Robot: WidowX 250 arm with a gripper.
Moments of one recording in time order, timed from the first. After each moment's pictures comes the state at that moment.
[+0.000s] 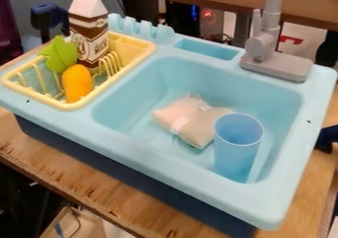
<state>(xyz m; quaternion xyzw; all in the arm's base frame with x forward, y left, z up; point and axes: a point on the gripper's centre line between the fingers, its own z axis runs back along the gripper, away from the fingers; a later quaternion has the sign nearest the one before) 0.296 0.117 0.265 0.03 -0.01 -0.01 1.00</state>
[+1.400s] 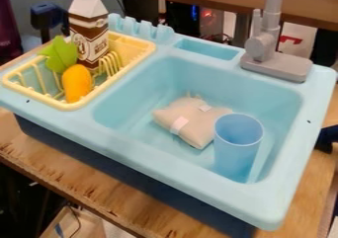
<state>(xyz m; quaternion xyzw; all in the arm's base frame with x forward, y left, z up) 0.348 0.160 0.221 0.01 0.04 -0.01 1.00</state>
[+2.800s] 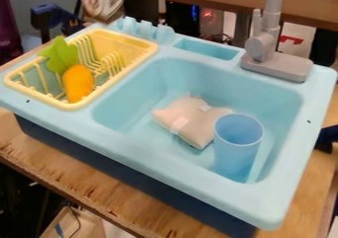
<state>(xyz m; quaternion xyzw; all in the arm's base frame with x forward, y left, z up) 0.348 0.115 0.258 0.04 -0.08 0.03 1.00</state>
